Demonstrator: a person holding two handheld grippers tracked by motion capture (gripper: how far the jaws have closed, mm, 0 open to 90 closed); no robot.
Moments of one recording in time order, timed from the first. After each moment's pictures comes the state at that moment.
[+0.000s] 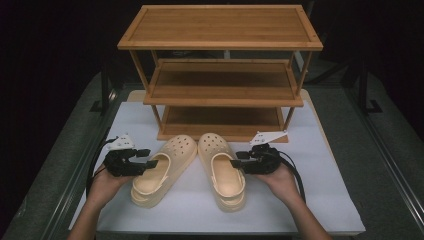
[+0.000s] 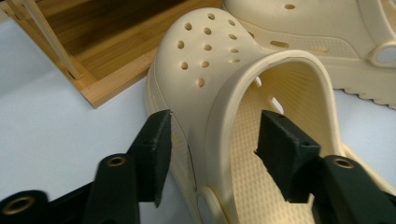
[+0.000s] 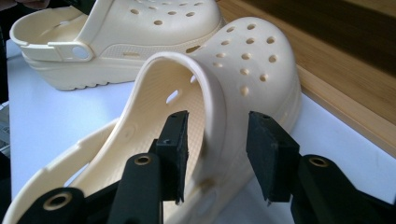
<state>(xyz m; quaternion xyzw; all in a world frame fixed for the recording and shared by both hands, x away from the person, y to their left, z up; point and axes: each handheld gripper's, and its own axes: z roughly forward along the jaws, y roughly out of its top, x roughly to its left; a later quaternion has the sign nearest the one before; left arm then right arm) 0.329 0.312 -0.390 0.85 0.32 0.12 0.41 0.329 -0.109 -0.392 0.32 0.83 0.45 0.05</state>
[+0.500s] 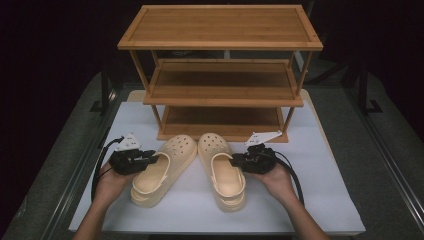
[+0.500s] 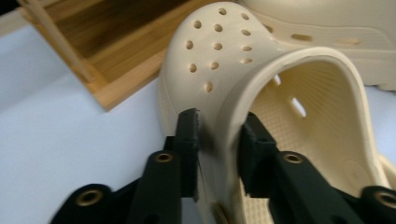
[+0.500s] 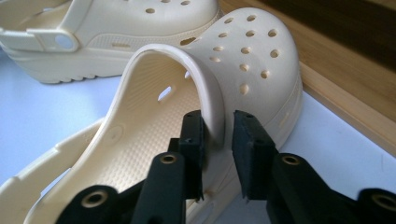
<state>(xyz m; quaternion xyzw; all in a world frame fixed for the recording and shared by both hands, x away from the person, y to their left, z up) 0.330 0.300 -0.392 0.85 0.32 0.17 0.38 0.331 -0.102 -0.397 0.31 0.84 0.43 0.07</state>
